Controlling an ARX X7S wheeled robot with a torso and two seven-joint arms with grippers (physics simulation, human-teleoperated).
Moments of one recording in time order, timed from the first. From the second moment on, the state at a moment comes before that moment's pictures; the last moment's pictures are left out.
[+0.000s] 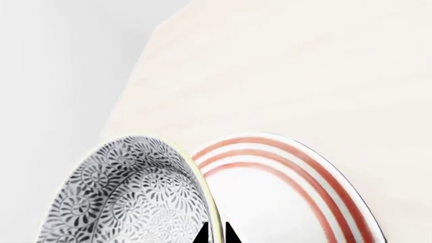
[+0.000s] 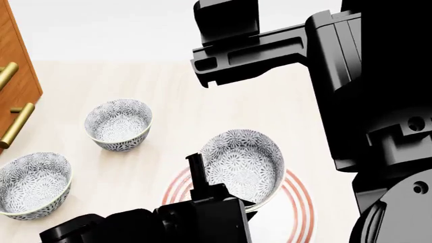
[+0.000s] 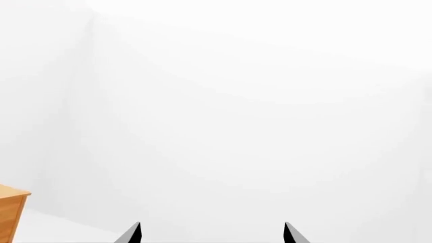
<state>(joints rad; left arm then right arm) -1.05 -0.21 1.30 -0.25 -0.28 -0.39 0.22 1.40 0.75 -0.40 -0.72 1.50 0.96 1.02</state>
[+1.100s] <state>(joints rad) -1.02 -0.18 1.35 -0.34 -0.27 -0.36 0.25 1.37 0.75 -0.42 -0.72 1.46 0.93 1.00</state>
